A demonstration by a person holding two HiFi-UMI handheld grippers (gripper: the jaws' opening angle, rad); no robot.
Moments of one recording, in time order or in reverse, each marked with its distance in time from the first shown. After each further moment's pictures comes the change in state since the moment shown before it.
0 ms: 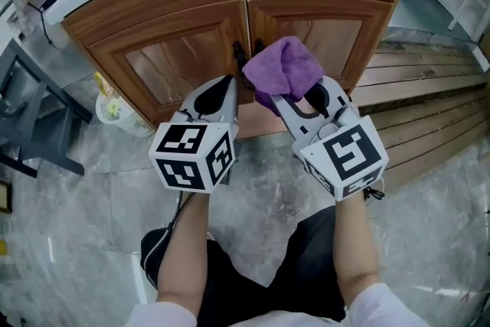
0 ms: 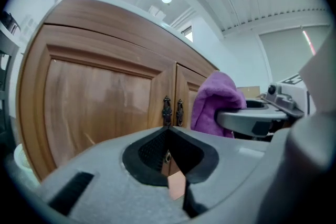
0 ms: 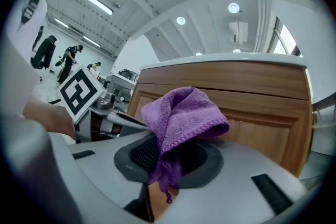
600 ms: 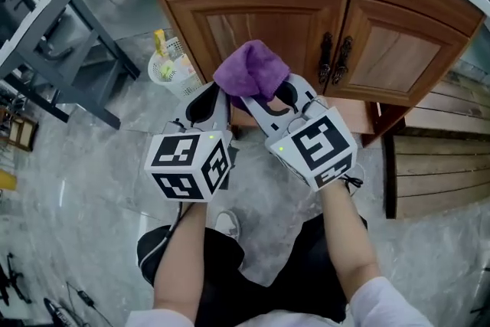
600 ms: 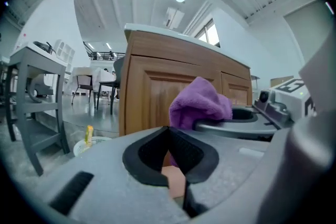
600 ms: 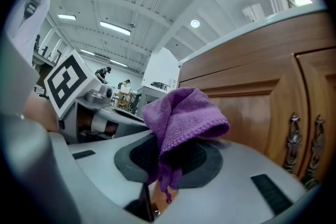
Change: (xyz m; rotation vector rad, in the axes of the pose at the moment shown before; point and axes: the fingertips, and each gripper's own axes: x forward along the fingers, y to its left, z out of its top) left arm -0.119 0.109 -0.014 -0.004 0.015 0.375; right arm 0.103 0.146 0.015 0.064 -0.108 0.375
